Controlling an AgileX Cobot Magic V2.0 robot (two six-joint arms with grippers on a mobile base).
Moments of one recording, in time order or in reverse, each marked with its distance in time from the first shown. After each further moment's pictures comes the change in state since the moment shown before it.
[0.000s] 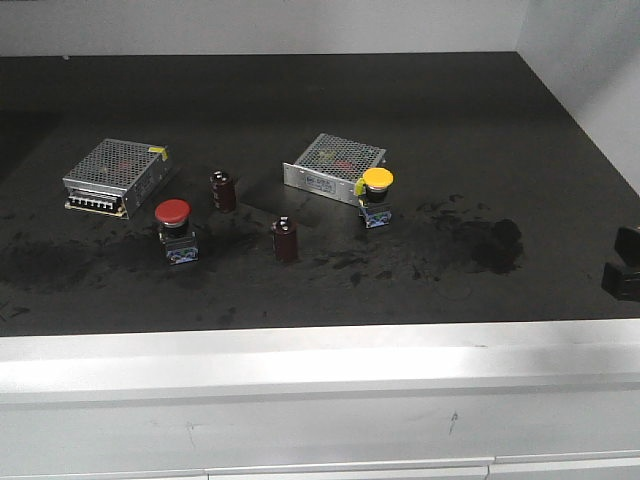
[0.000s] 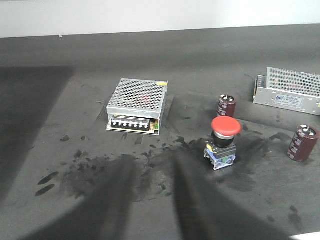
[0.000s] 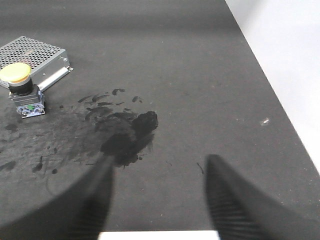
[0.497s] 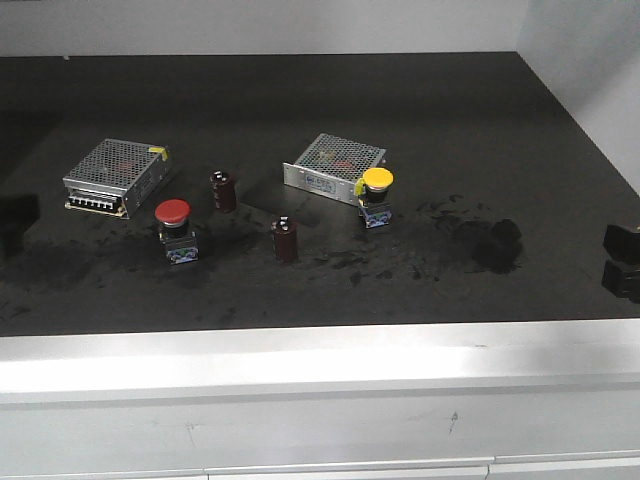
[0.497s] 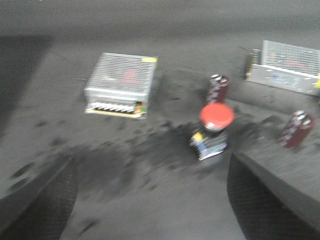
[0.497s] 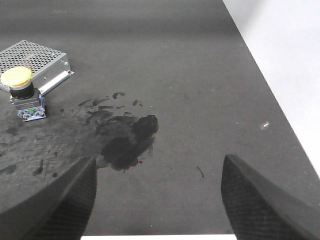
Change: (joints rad) left arm -0.059 0.285 -0.253 -0.038 0.157 -0.004; right arm 0.000 0.000 0.000 0.000 -0.011 -0.001
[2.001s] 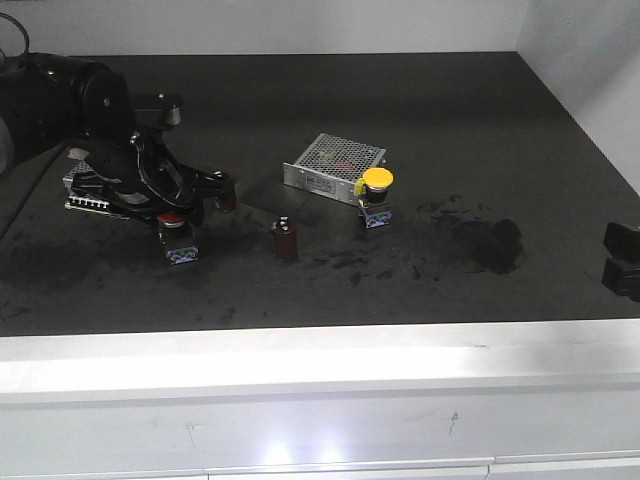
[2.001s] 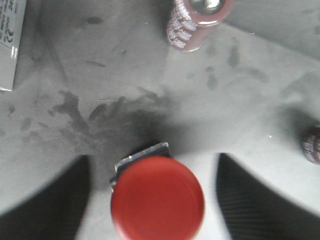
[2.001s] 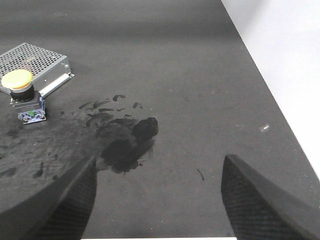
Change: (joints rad) left arm -0.157 0.951 -0.794 0.017 0.503 -0.172; right arm 0.000 0.000 0.000 0.001 -0.009 0.000
